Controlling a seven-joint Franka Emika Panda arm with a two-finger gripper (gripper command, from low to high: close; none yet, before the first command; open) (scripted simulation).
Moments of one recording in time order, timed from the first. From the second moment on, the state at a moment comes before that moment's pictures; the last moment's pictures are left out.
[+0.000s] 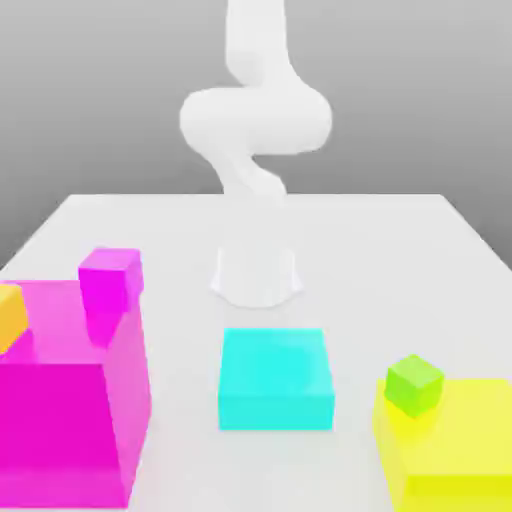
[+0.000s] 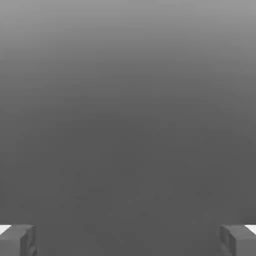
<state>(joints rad) 0.00 -0.72 0.05 -2.35 0.03 2.35 0.88</state>
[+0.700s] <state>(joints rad) 0.12 0.01 0.49 -2.77 -0.05 2.82 1.84</state>
